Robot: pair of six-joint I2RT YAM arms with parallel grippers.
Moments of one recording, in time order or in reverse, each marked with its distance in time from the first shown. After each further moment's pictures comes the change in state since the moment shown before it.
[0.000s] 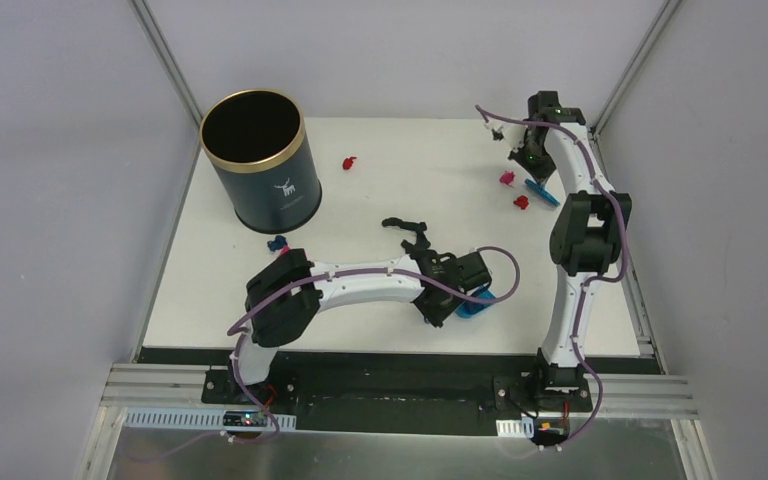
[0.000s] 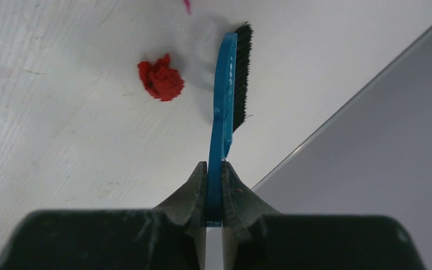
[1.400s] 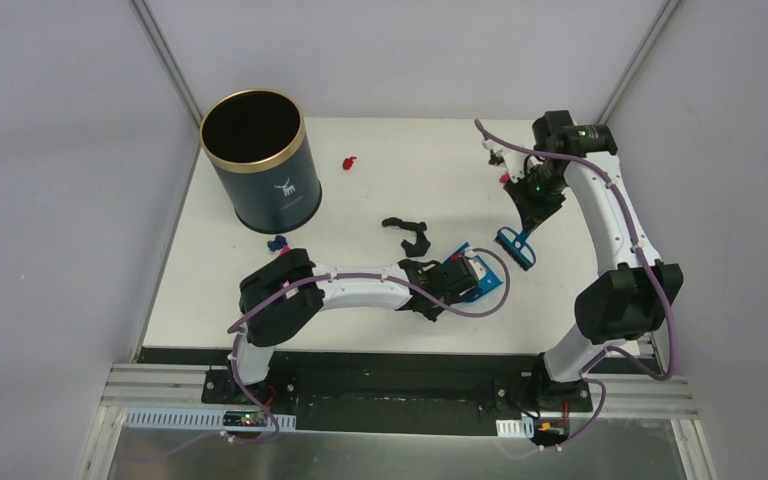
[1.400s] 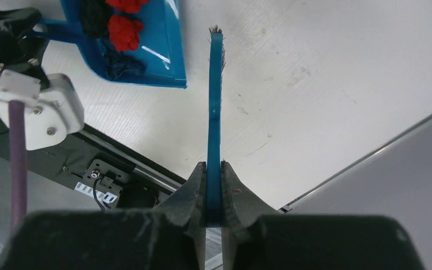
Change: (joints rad) left arm 0.035 -0.015 -0.200 0.348 -0.113 0.126; right arm 0.146 -0.572 -0.420 -0.343 -0.275 0.215
